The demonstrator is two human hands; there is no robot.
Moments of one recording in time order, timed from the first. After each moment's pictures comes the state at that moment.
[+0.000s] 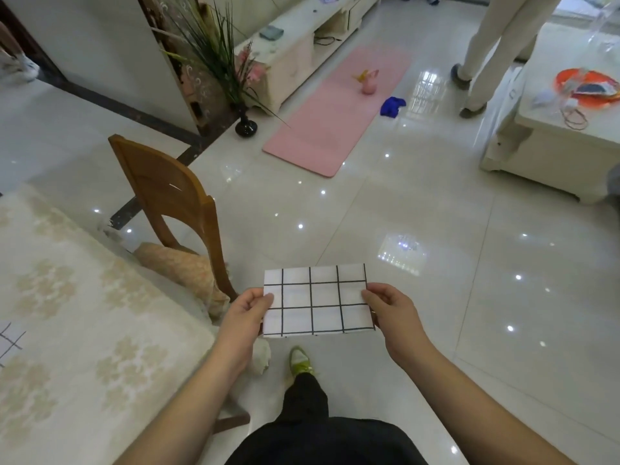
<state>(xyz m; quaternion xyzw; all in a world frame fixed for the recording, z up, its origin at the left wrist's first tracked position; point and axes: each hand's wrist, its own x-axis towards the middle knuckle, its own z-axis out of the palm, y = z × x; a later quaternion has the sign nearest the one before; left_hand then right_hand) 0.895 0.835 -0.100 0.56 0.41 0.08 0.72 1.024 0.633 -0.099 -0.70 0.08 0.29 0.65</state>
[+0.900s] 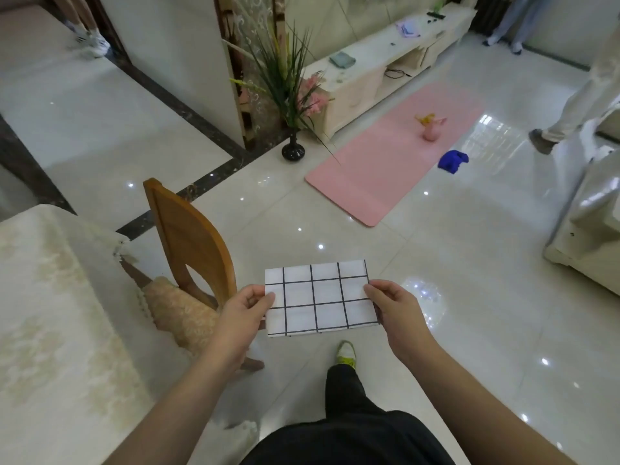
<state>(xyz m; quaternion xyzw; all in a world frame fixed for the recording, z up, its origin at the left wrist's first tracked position) 1.073 1.056 -0.091 0.56 0.48 0.13 0.66 1.252 0.883 -0.086 -0.70 -0.01 0.35 0.62</state>
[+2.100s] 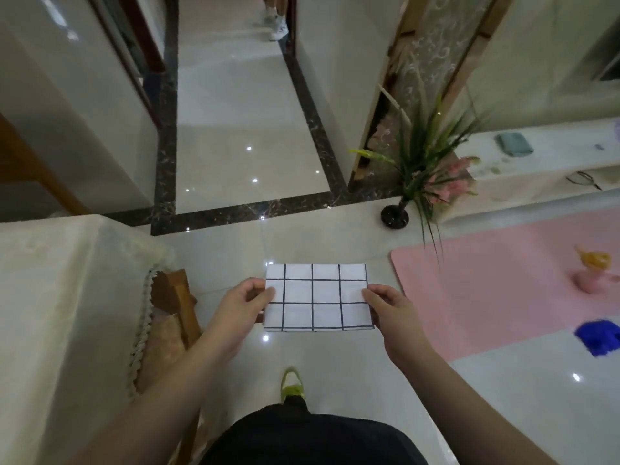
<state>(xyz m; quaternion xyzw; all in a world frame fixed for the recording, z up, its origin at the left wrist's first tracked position) 1.265 1.379 -0.102 0.45 0.59 0.28 0.61 1.511 1.321 -0.102 -0.69 -0.17 0.51 0.49</state>
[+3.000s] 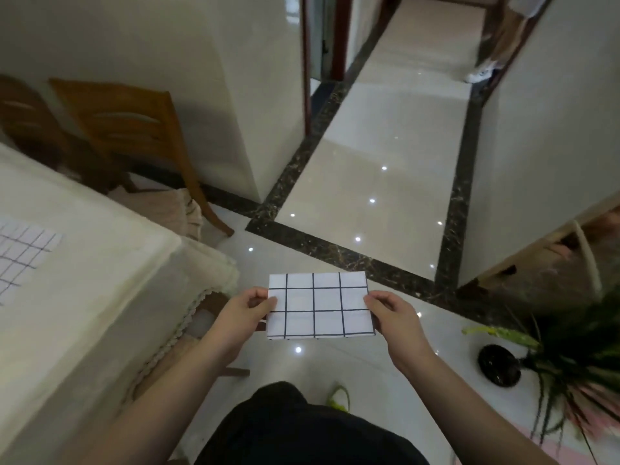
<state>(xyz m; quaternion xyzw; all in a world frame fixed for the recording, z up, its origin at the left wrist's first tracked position) 1.241 1.628 -0.113 0.22 0.71 0.43 0.51 1.486 1.724 -0.107 -0.60 -0.41 0.63 0.28</state>
